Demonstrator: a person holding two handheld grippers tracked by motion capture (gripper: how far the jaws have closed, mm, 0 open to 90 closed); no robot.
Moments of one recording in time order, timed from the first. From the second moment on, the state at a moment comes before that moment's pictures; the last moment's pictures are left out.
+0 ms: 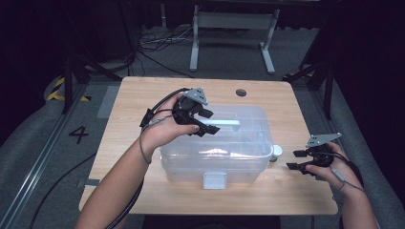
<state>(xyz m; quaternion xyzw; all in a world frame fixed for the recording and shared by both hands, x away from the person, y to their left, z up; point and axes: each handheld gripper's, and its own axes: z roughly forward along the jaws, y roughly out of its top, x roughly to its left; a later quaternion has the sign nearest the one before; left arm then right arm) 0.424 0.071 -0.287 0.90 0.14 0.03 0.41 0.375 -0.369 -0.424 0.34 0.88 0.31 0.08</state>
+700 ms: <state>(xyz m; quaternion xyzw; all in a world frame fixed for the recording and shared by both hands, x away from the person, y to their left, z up) 0.423 0.071 -0.296 0.92 0.13 0.05 0.36 0.374 -0.369 -0.423 0.34 0.88 0.31 0.08</state>
